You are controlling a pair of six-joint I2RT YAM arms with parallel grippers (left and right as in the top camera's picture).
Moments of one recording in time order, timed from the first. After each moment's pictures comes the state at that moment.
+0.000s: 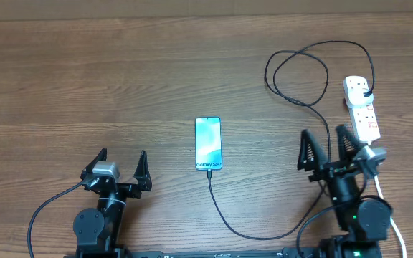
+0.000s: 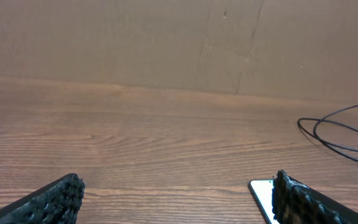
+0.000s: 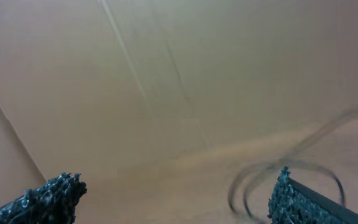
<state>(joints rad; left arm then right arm) 0.02 0.01 0.01 -0.06 0.15 -0.16 0.05 0.25 0.12 0.26 -0.16 0.41</state>
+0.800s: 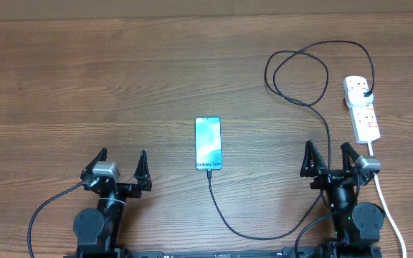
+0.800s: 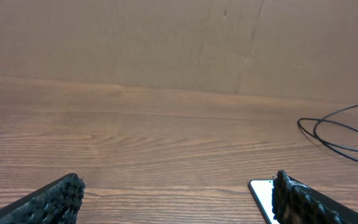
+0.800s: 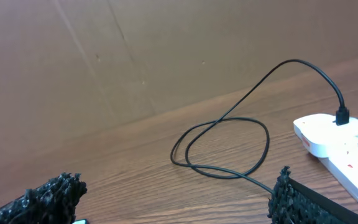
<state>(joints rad) 0.02 0.01 0.01 -0.06 0.15 -0.16 -0.04 0.01 0.02 -0.03 -0.12 0.33</state>
